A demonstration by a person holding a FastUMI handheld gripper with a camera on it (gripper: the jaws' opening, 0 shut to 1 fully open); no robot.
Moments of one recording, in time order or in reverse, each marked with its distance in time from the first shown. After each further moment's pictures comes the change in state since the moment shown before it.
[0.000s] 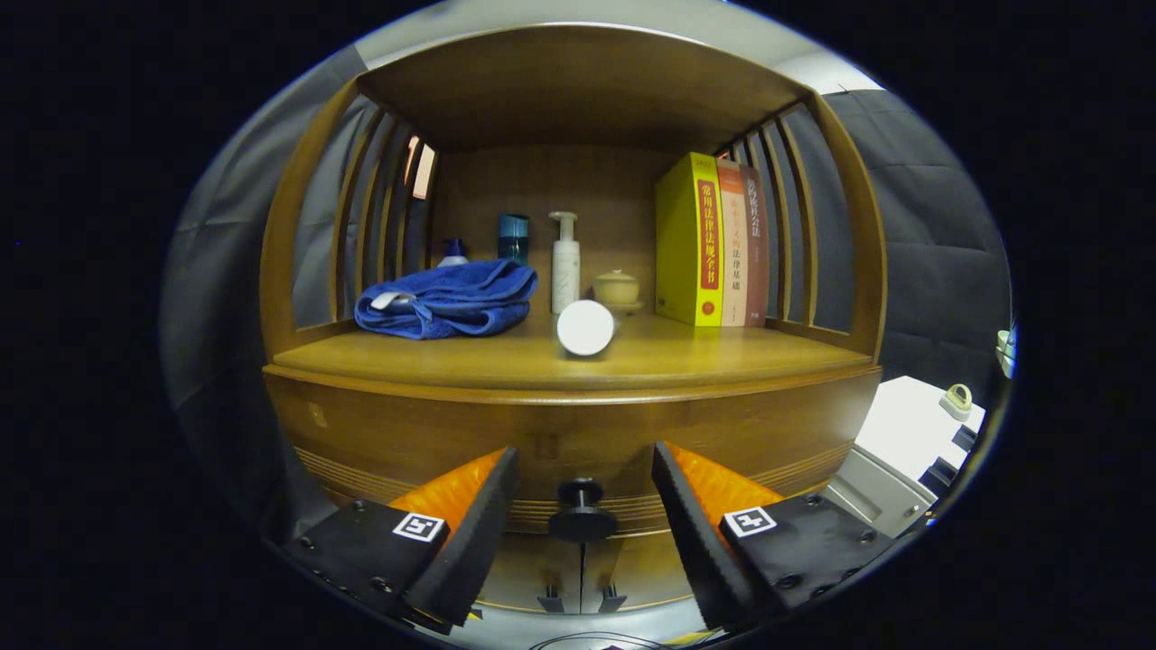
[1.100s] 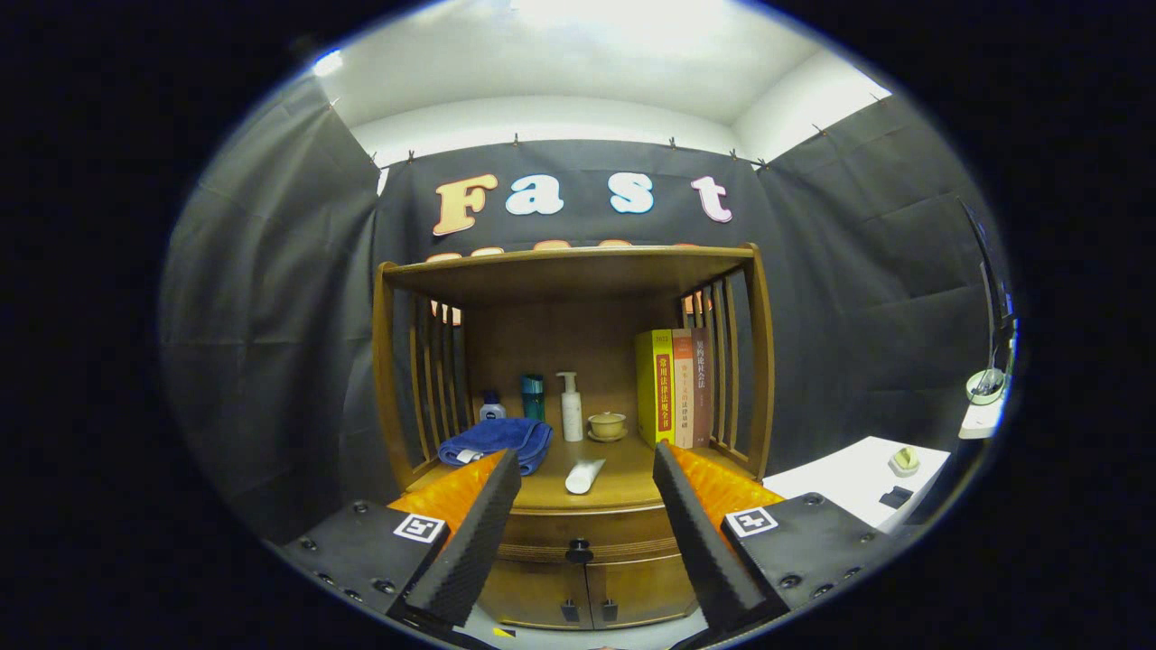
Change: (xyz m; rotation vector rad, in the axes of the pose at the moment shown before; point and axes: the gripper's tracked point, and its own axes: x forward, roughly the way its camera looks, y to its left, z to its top) arm -0.173 -0.023 0.217 0.051 -0.266 0.029
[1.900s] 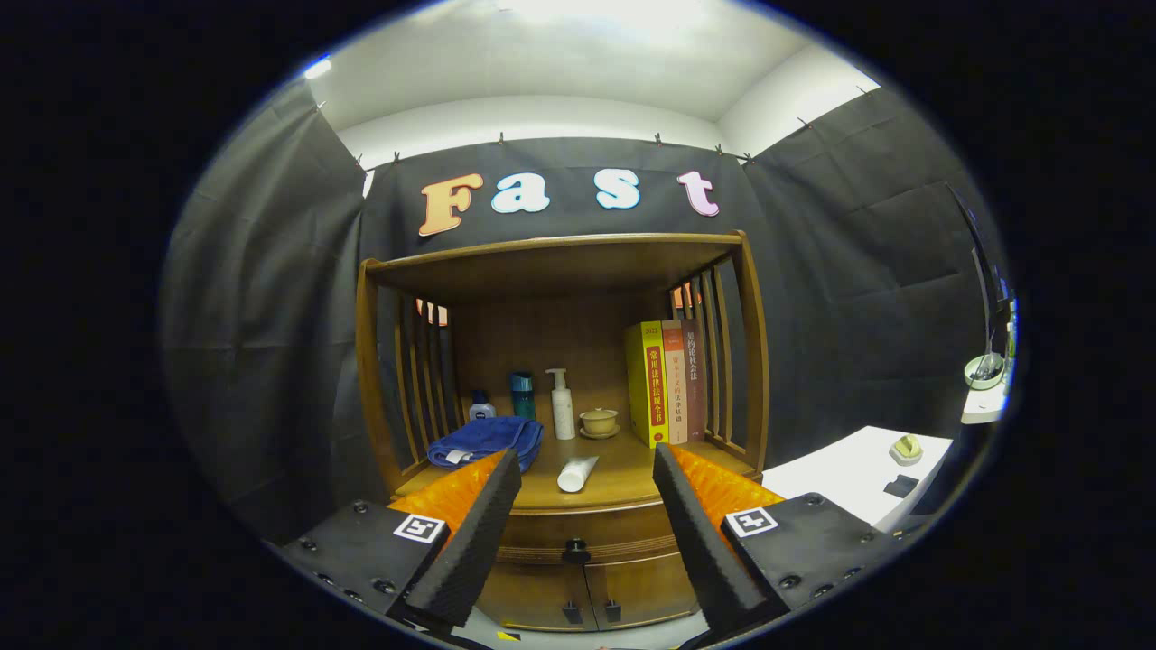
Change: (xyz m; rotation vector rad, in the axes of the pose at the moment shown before) arm 0.007 -0.008 -0.022 0.020 0.017 -0.035
